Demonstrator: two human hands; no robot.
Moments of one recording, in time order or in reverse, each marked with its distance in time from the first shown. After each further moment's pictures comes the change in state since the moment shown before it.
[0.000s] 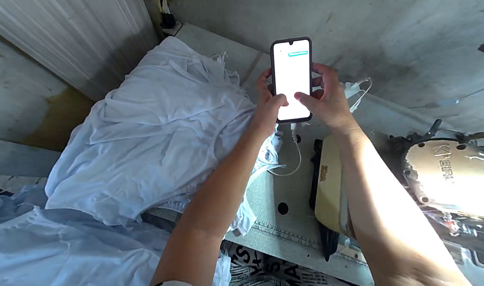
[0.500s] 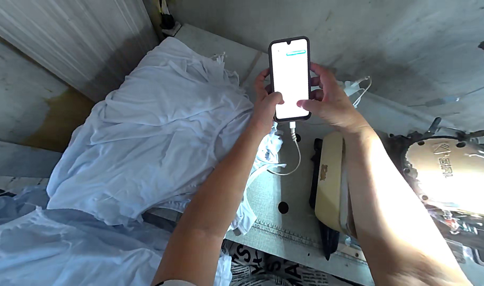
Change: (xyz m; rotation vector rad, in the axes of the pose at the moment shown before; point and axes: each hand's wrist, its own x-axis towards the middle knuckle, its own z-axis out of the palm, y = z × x) left_hand 0.001 0.003 -0.003 0.017 0.024 -0.046; right_hand 0.000 0.000 -0.013 0.084 -0.182 0.035
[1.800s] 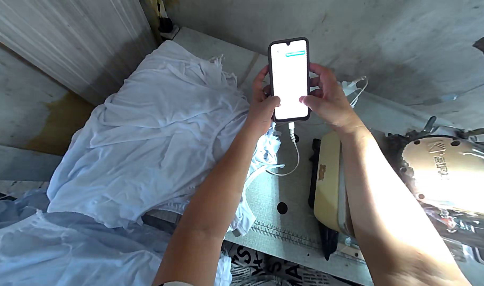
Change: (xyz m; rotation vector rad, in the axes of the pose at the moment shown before) left_hand 0.001 0.000 -0.003 -0.089 -0.094 0.021; right_hand 0.000 0.003 0.000 -0.007 0.082 -0.027
